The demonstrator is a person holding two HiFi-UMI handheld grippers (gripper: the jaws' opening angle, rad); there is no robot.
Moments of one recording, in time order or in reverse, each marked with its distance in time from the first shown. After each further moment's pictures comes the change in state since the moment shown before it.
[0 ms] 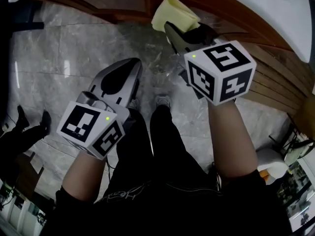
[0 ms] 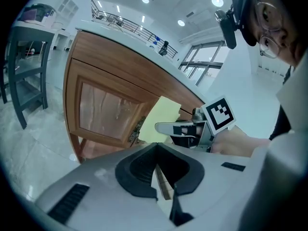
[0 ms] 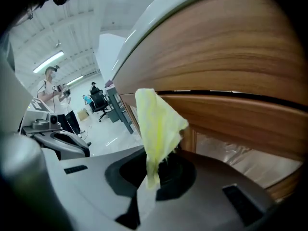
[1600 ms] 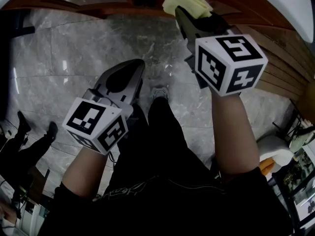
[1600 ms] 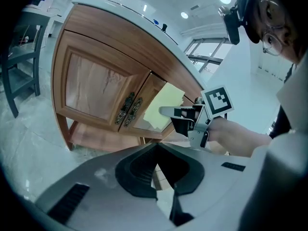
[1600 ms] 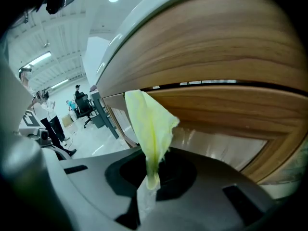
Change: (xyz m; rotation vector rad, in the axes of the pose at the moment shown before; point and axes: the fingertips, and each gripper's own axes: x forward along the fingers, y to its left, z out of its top) left arm 0.029 -0.022 -0.054 -0.035 0.108 -0.069; right arm -0.030 -0.054 -0.024 0.077 -0.062 -0.165
